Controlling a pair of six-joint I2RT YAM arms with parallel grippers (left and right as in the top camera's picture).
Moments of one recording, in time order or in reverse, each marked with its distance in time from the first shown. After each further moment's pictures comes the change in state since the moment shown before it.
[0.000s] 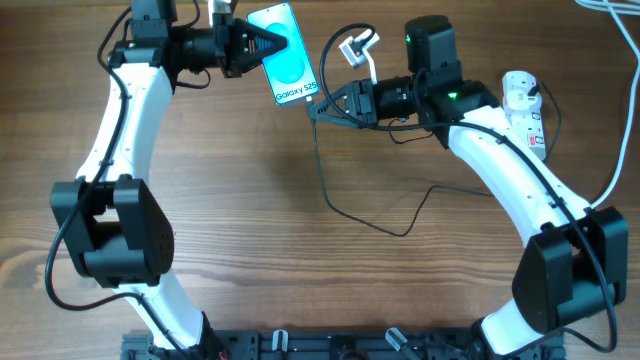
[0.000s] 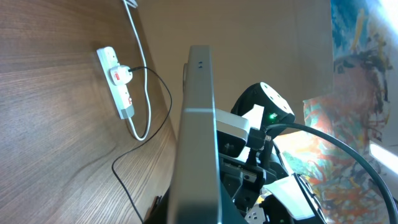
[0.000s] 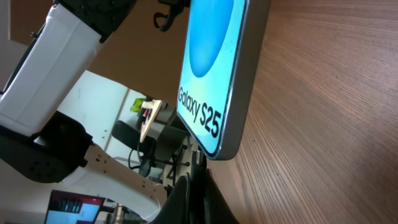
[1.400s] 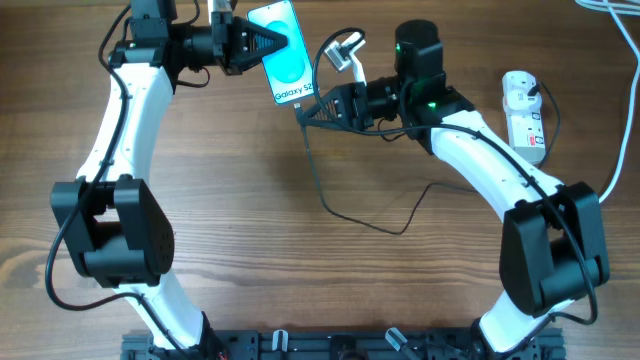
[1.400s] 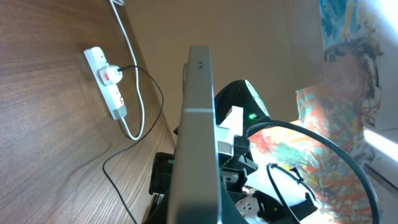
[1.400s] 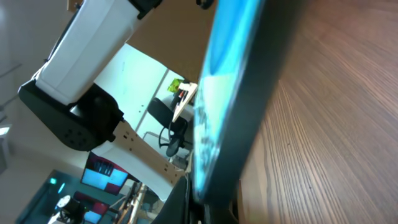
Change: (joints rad) left arm 0.000 0.000 0.000 0.046 0.045 -0.005; right arm 0.026 0.087 -0.079 0.459 -0.205 0.219
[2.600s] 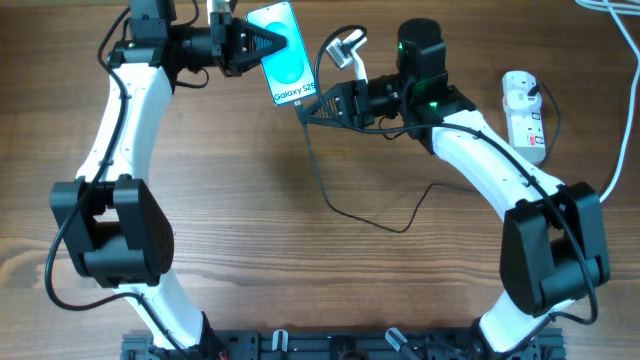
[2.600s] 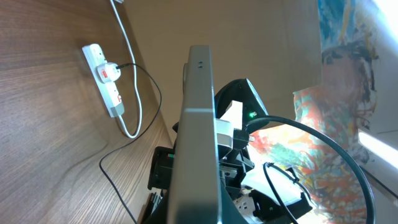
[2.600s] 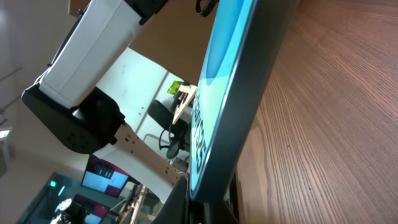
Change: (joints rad) left arm 0.002 0.000 0.000 -0.023 0.008 0.000; right arm -0.008 0.000 0.000 0.027 0.003 0.036
